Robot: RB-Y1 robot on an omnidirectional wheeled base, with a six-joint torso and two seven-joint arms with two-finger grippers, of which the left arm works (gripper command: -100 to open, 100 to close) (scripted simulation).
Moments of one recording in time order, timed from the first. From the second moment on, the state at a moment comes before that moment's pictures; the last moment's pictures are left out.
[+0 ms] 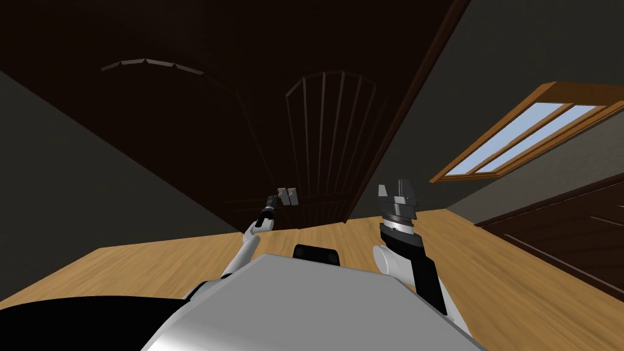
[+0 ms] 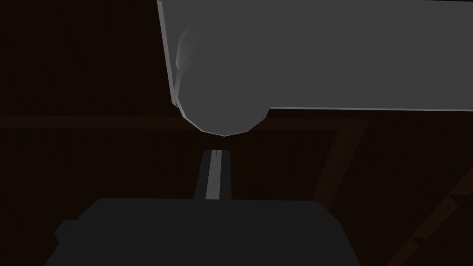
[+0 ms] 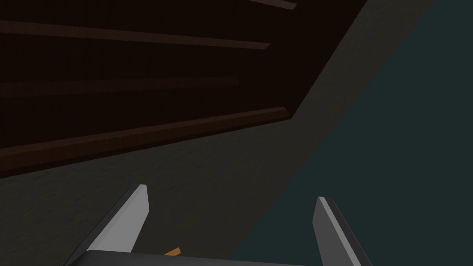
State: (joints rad) arm 0.01 0.27 0.20 -1.18 0.14 -0.32 0.11
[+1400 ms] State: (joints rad) arm 0.06 0.31 0.22 -1.19 0.15 -0.32 0.12
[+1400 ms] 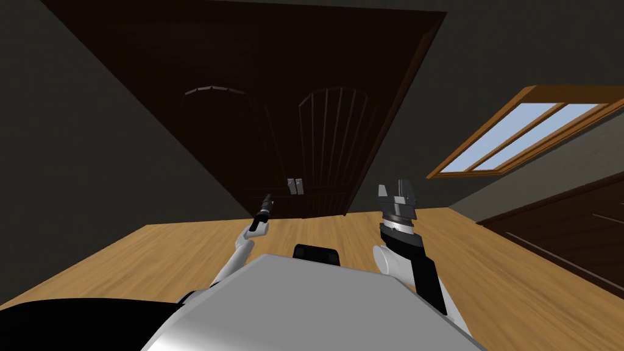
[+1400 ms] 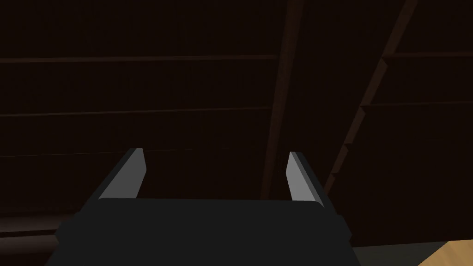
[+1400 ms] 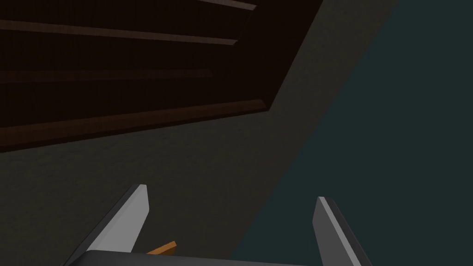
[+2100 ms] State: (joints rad) arm 0.04 0.31 0.24 -1.15 0.15 -0.33 0.12
